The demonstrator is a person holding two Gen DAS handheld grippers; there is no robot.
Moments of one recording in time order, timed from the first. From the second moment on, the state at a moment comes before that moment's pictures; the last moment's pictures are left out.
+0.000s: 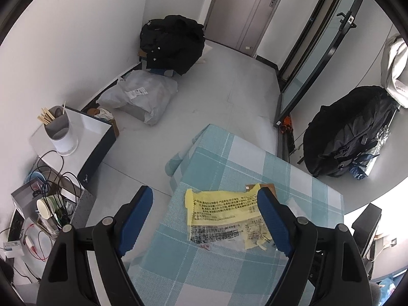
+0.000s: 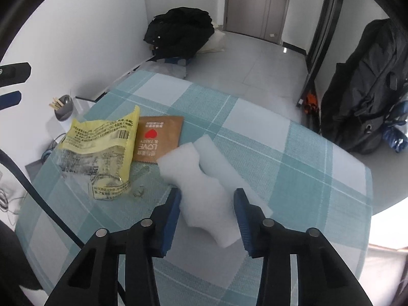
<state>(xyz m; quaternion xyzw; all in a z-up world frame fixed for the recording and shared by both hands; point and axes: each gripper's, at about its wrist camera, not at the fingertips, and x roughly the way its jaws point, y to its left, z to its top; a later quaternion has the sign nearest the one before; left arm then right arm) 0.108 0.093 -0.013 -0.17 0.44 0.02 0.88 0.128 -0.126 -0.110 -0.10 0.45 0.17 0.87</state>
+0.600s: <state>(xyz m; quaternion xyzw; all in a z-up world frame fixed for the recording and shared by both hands) 0.102 0.091 -0.007 -0.16 0.44 0.02 0.89 0.056 -0.164 -0.098 -0.06 0.51 0.17 0.84</state>
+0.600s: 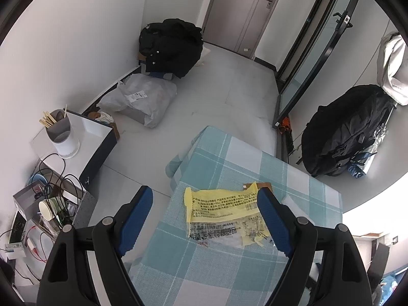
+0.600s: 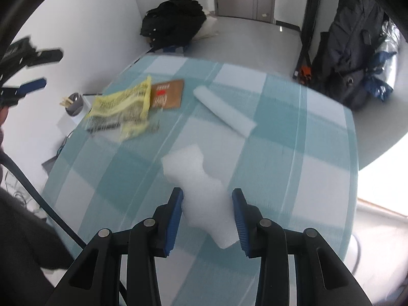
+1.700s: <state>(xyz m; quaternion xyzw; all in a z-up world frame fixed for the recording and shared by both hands) 0.151 0.069 -0.071 -0.07 0.59 -0.02 0.81 0.059 -0.155 -0.098 -0.01 0.47 0.25 0.85</state>
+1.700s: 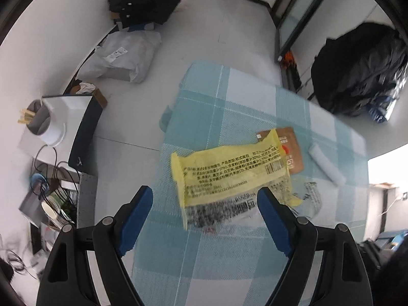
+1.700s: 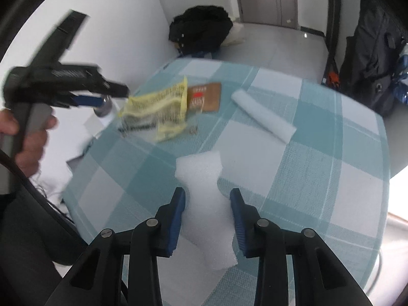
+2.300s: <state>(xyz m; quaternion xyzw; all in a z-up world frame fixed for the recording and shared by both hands) 0.150 0.045 -0.092 0.04 0.58 0.01 0.81 0.052 -0.182 -0.079 0.03 0.45 0.25 0.86</state>
